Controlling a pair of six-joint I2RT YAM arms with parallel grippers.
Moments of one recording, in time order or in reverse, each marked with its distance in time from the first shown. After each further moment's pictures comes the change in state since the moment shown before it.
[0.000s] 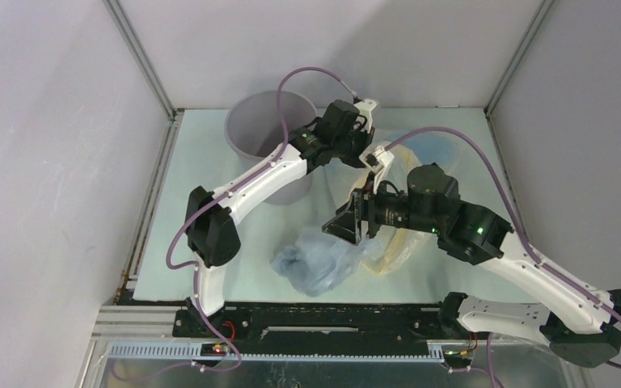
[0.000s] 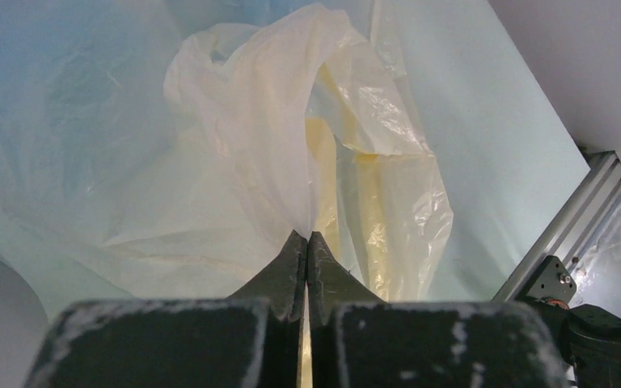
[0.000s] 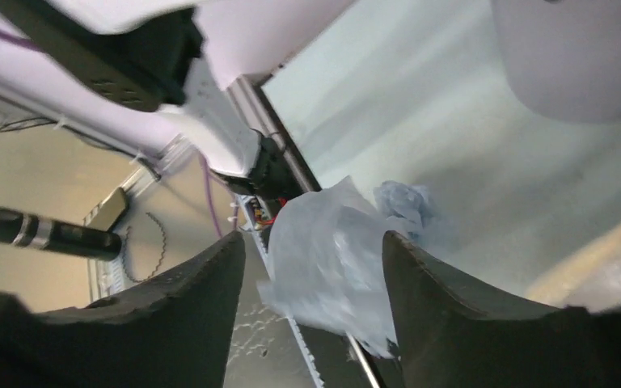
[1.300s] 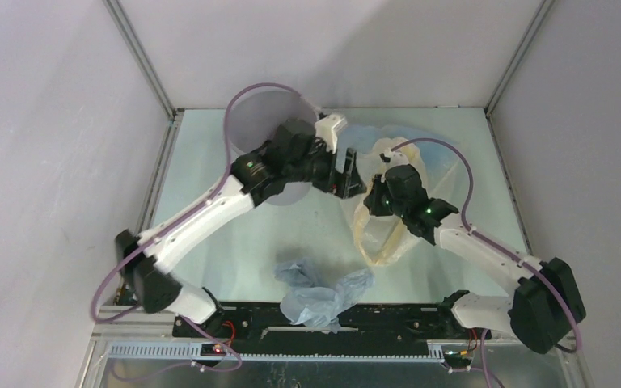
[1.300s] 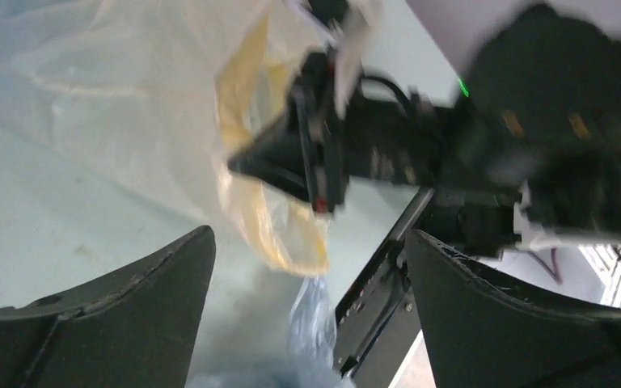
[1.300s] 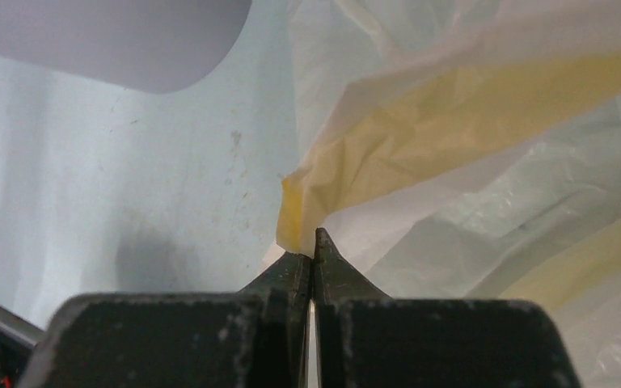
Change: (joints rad) left arm -0.019 -0.417 -0.342 0.010 0.120 -0.074; right arm -0.362 0.208 -0.430 0.257 0.363 0.011
